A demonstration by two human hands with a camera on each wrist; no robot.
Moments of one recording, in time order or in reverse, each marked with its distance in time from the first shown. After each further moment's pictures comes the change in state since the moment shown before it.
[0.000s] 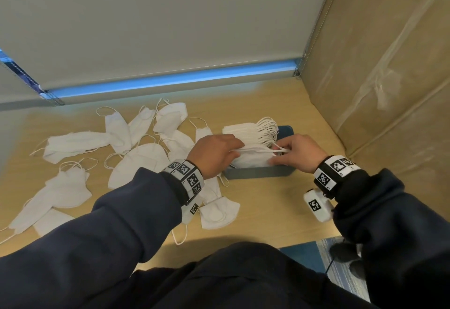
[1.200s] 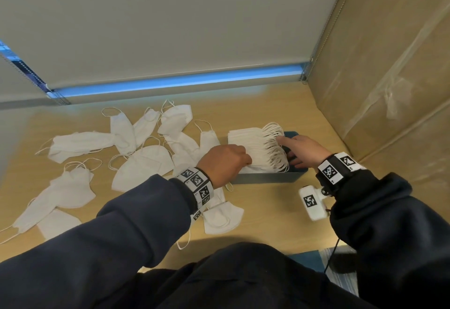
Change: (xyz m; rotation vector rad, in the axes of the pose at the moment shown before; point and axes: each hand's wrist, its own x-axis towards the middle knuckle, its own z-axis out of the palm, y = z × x) left_hand 0.005 -0.003 0.023 0.142 0.011 0.141; right_hand 0.025 -0.018 -0.007 0.364 -0.046 0.476
